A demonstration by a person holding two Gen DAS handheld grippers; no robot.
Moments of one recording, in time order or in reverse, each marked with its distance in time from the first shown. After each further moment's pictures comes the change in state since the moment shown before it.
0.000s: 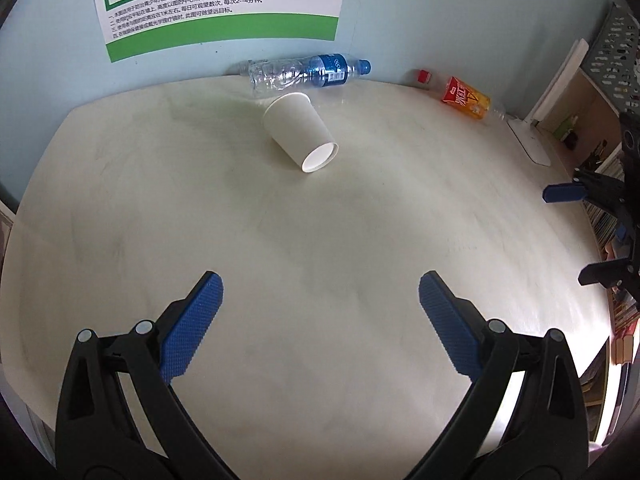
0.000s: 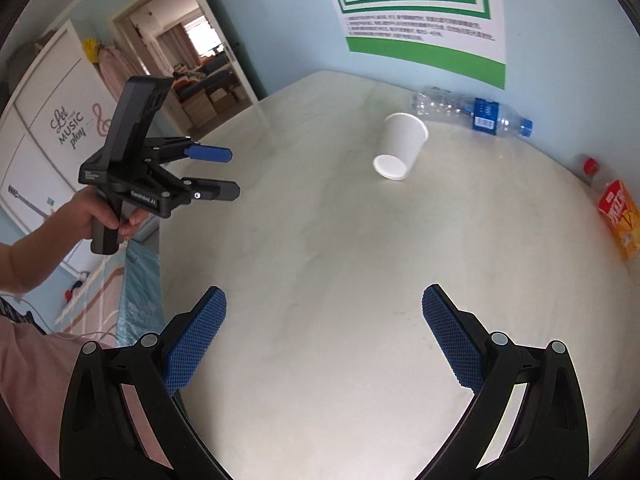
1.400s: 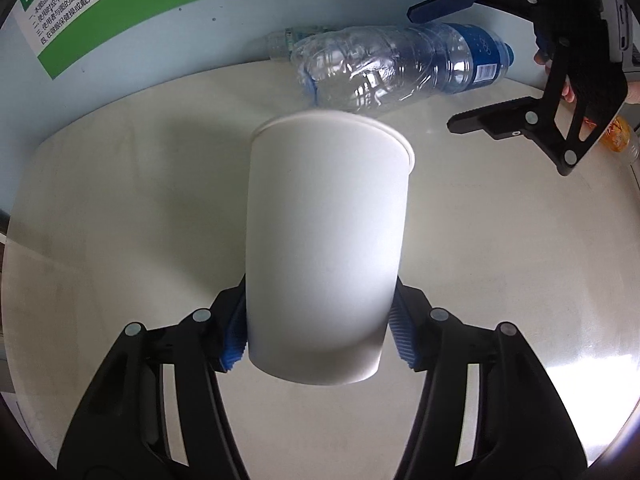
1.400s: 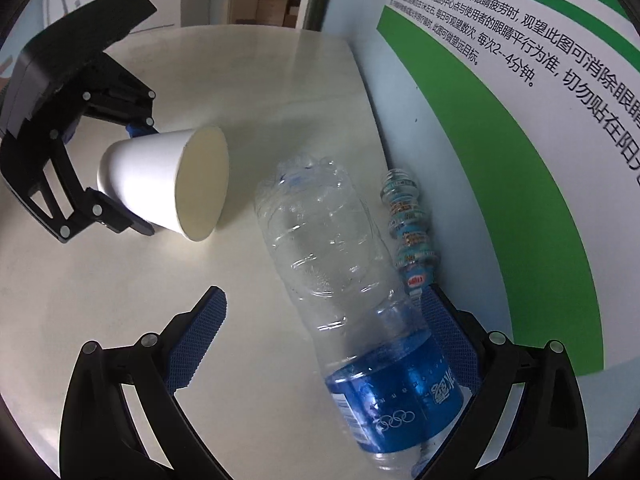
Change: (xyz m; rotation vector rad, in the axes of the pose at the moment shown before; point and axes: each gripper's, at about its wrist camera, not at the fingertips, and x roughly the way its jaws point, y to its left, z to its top) left arm 0.201 0.089 0.129 0.035 0.133 0.152; right arm 0.257 -0.165 0.239 -0.744 0.125 -0.108
